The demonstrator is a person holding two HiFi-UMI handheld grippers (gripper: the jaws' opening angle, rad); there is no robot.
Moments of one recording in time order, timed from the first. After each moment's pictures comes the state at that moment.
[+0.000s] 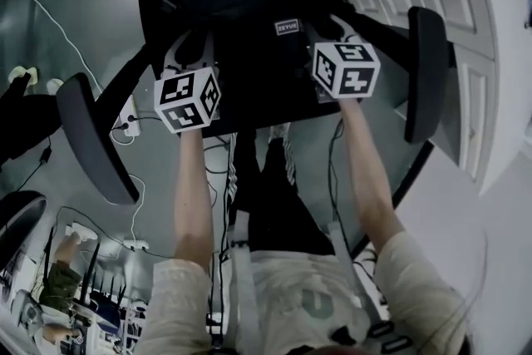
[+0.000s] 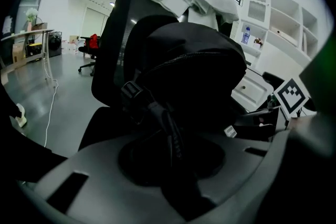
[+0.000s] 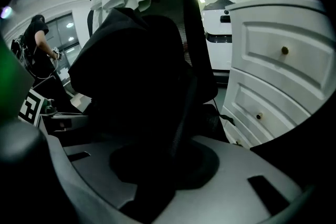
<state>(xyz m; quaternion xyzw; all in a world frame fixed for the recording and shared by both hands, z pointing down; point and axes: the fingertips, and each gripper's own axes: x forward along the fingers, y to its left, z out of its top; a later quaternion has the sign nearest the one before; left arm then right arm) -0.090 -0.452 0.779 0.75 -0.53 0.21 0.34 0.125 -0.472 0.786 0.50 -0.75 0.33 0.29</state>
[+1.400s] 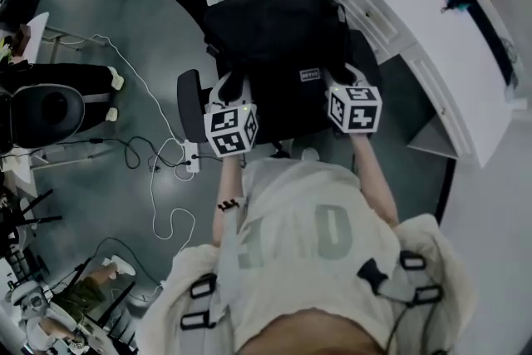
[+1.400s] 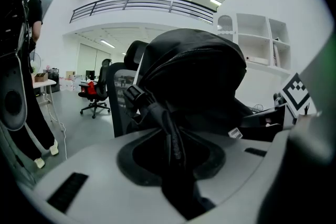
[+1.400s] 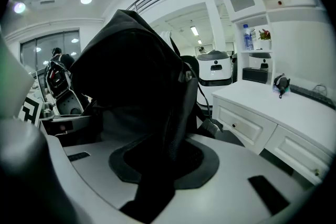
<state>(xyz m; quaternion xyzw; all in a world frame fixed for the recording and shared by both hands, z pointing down) -0.121 -0.368 0.461 0.79 -0.56 0.14 0.20 0.098 -0.368 0.476 0.57 -0.76 0.25 0.19</state>
